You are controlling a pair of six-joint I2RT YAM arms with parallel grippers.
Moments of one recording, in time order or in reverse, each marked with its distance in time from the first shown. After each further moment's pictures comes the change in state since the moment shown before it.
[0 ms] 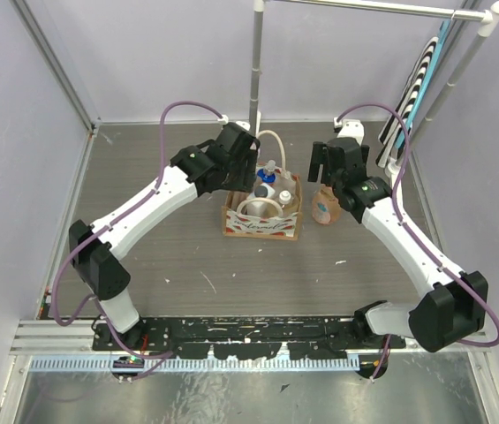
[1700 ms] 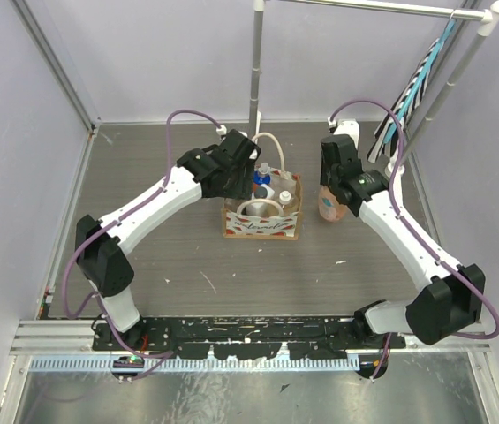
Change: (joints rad) left arm 0.015 0.033 -0.057 -0.011 0.024 -0.062; right arm 0.022 0.042 0.084 -0.144 0.084 -0.045
